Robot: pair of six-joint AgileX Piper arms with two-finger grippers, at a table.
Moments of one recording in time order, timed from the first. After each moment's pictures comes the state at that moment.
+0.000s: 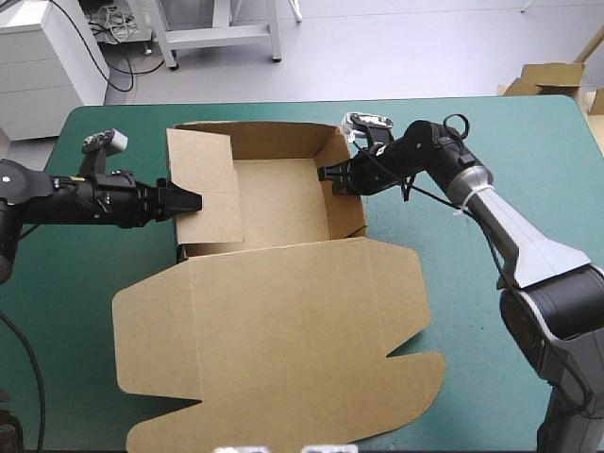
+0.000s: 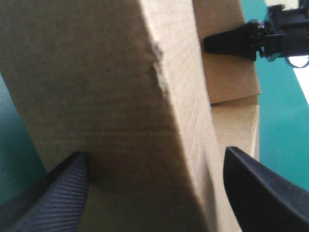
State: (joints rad) left arm 0.16 1.37 -1.29 -0.87 1.23 0.49; right arm 0.35 1.91 -1.72 0.51 0.89 -0.11
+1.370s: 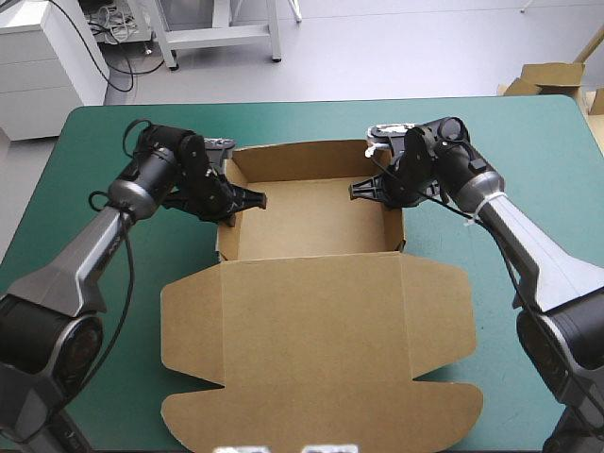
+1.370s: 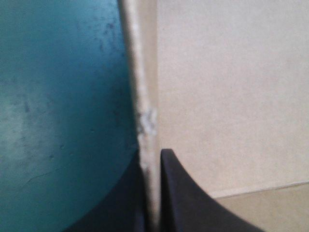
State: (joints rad) left arm -0.37 1.79 -1.64 -0.09 1.22 -0.21; right arm 0.39 1.81 -1.69 0.01 1.12 0.21
